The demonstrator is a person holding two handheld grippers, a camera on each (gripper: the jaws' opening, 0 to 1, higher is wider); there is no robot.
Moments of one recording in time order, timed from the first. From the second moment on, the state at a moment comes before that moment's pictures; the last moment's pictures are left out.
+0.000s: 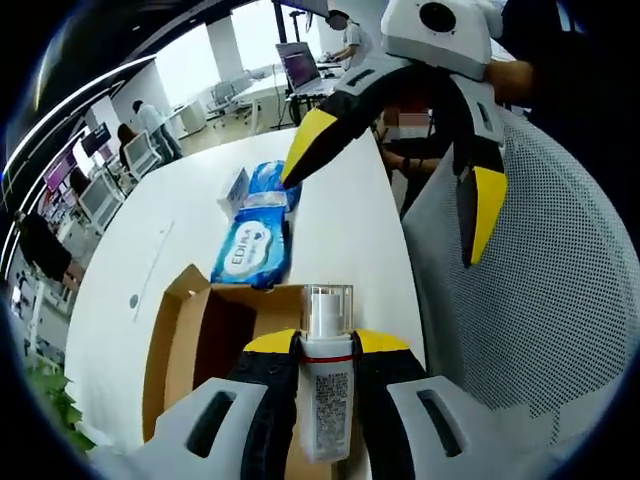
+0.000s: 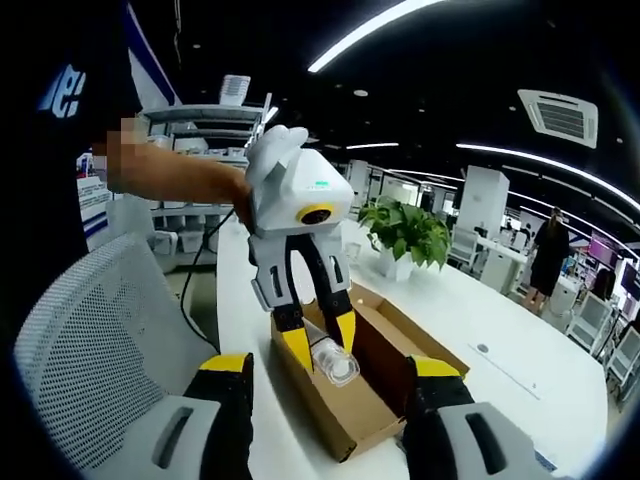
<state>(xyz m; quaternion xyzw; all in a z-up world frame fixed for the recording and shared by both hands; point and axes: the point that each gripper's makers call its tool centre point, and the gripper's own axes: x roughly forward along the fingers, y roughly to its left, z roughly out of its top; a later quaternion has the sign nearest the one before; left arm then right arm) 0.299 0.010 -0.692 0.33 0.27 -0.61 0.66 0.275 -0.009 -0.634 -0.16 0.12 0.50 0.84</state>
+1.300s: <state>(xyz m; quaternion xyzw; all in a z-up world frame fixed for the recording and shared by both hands) 0.251 -0.020 -0.671 0.31 0.24 -0.73 0.56 0.255 -0.005 -0.656 -0.26 0.11 0.55 0.79</state>
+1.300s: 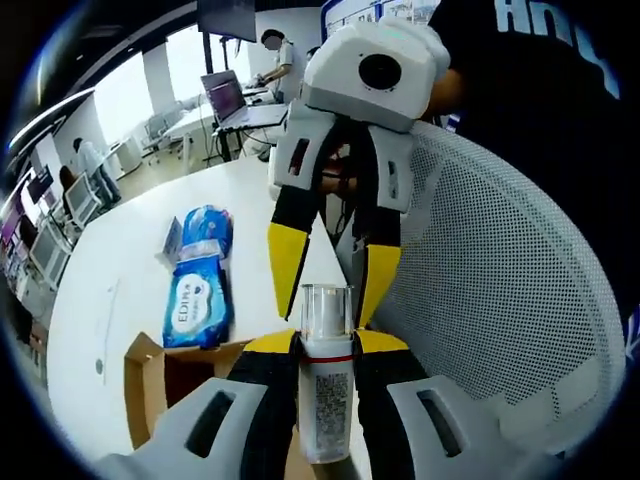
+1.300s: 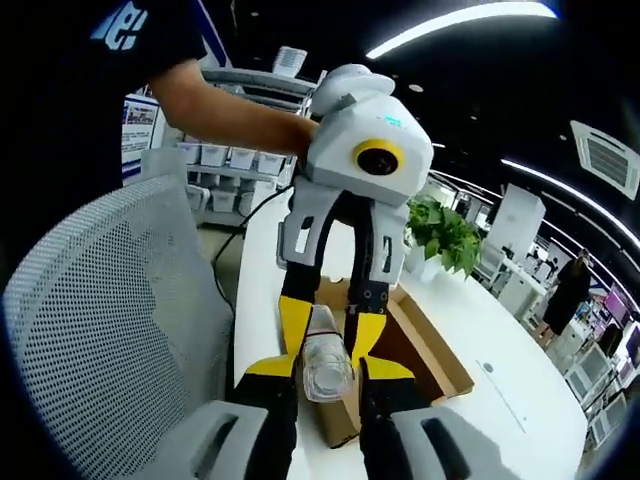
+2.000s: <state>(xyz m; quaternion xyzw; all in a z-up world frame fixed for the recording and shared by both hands) 0.273 -0.011 -0.664 0.32 0.21 -0.70 0.60 0.273 -0.003 -0.647 -0.28 0.11 0.54 0.78</state>
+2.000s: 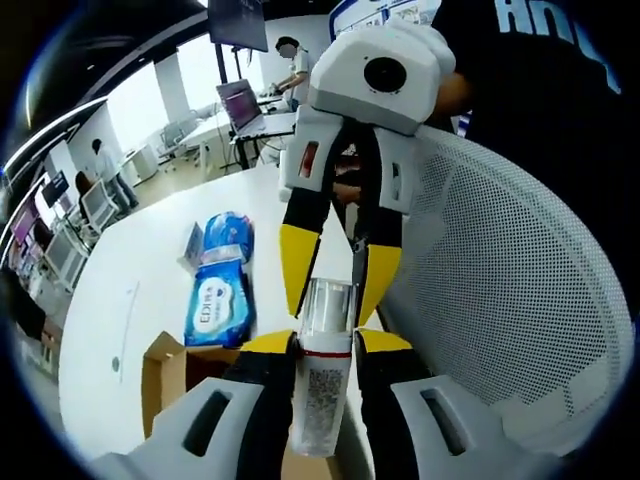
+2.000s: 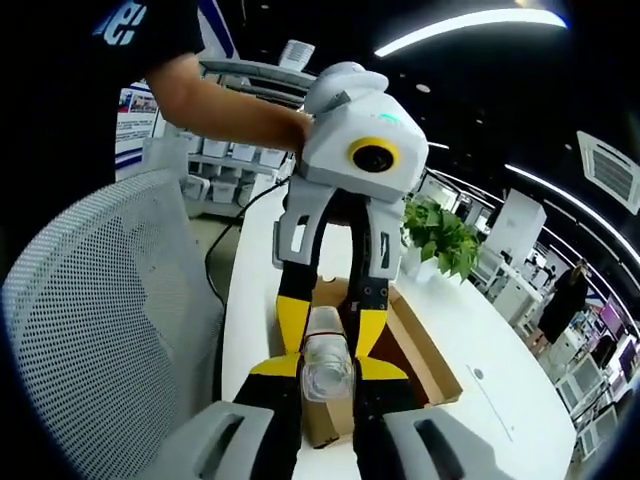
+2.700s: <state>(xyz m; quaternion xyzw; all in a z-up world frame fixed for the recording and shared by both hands) 0.306 0.054 -0.675 0.24 0.25 -0.55 0.76 0.318 -0.044 -0.643 -0.31 0.18 0.56 0.75</state>
